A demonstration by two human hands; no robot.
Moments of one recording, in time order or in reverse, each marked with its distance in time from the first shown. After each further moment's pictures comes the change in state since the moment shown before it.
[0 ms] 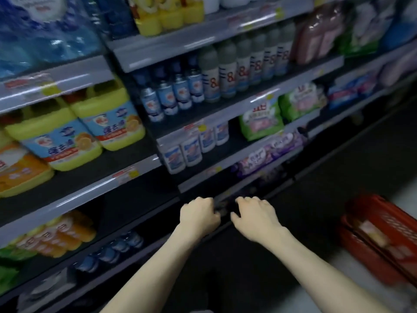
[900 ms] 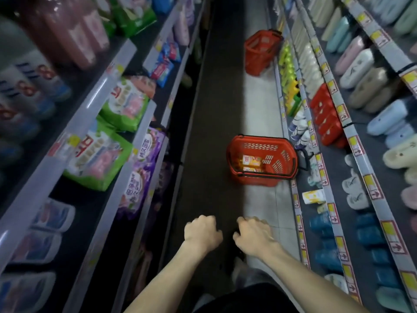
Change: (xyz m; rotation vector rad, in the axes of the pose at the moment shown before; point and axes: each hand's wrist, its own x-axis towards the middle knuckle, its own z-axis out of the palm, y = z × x) left_hand 0.146 0.248 0.101 0.375 -0.452 0.746; right_hand -0.030 0.207 0.075 0.351 -0.166 0.916
